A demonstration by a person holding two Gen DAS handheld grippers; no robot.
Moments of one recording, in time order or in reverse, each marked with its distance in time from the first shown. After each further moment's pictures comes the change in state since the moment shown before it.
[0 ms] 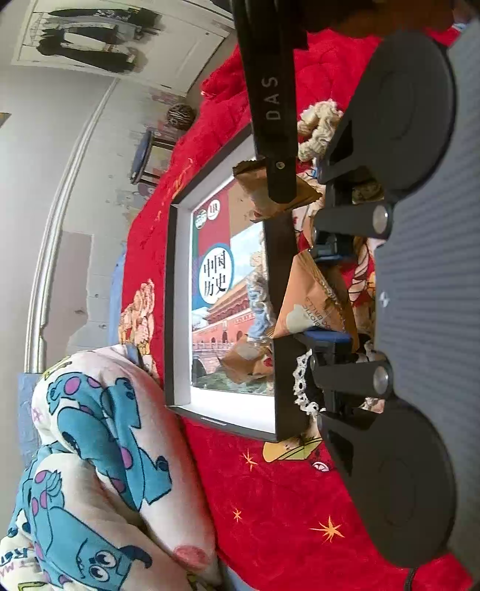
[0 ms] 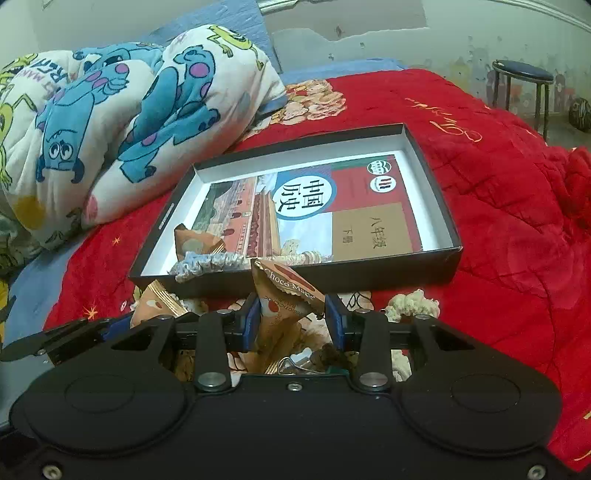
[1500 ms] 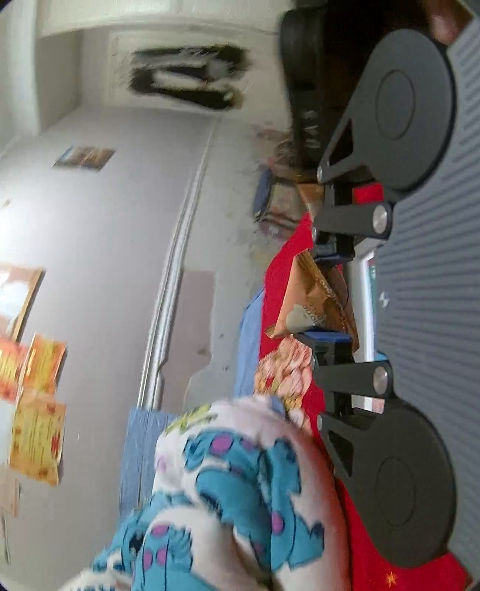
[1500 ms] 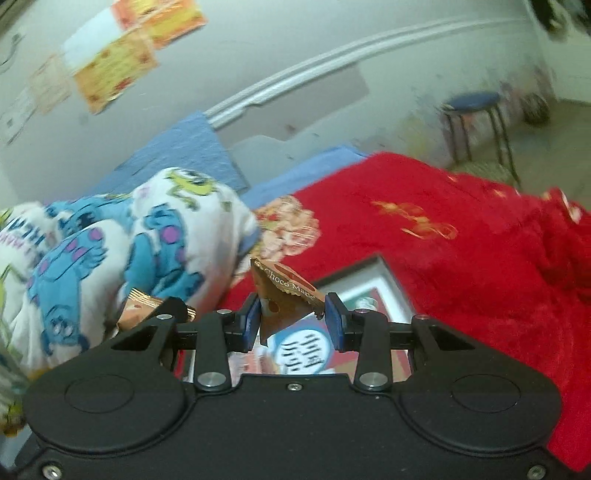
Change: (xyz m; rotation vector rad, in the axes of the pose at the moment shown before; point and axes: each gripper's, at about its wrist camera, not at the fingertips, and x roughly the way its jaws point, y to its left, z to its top) left arm 0.032 -0.027 0.094 0.009 -0.371 -0.135; right arm -0.022 -0.030 0.088 0.290 -0.308 -0.050
